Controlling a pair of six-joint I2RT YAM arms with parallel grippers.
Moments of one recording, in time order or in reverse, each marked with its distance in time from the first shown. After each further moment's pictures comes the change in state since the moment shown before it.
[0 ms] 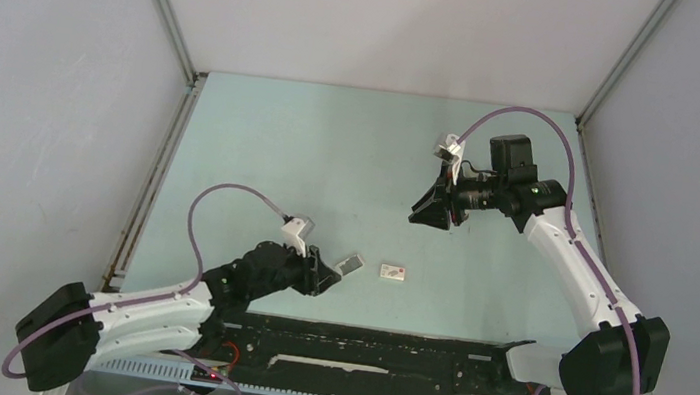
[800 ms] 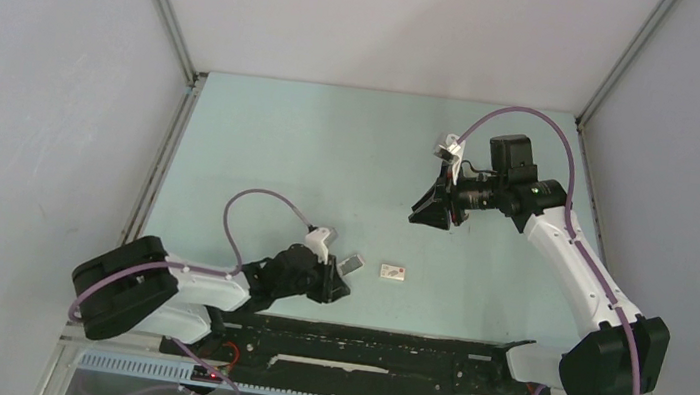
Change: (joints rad) left arm -0.053 0.431 0.037 0.226 0.058 -0.089; right arm 0.000 0.000 0.000 0.000 0.000 0.000
